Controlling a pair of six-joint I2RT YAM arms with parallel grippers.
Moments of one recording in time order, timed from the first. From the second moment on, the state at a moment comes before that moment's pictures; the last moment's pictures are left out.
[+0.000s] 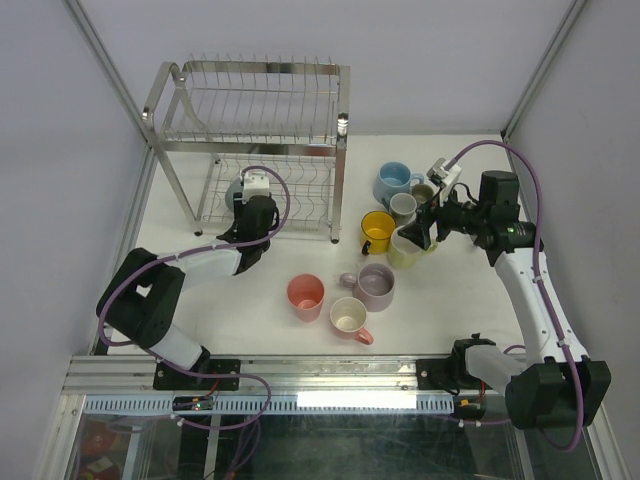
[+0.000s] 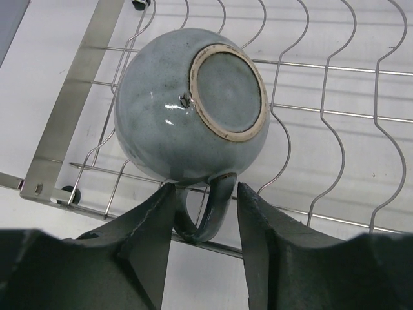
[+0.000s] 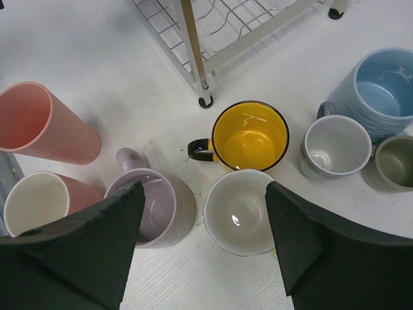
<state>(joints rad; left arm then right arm) -0.54 1.56 0.75 0.33 -0.71 -0.17 0.05 1.07 0.99 -0.57 -0.82 -0.38</state>
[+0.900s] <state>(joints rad) -0.53 1.59 0.81 0.24 -0.72 -0.13 0.05 1.05 0.99 -0.57 -0.85 -0.38</state>
